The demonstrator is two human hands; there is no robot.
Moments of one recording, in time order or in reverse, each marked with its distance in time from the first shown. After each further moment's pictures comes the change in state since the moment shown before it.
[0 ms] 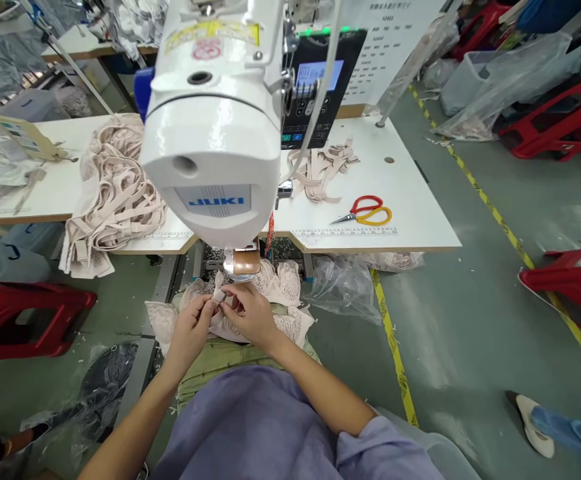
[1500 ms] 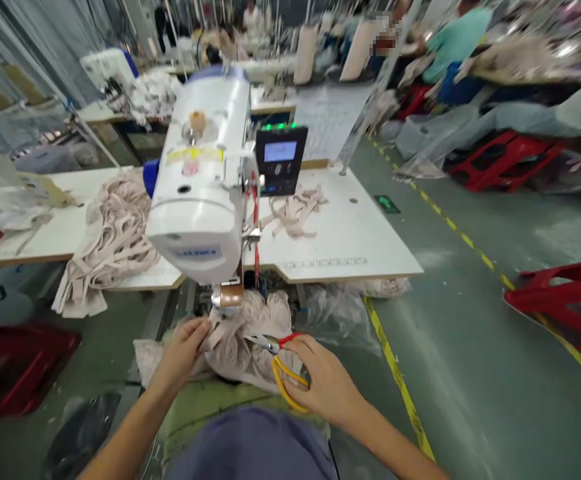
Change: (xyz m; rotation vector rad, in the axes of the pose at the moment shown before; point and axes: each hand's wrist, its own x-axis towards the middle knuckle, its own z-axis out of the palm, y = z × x) left_hand 0.025 0.017 0.005 -0.436 -0.107 -0.228; right_hand -0.071 0.005 -0.142 -0.457 -0.183 -0.020
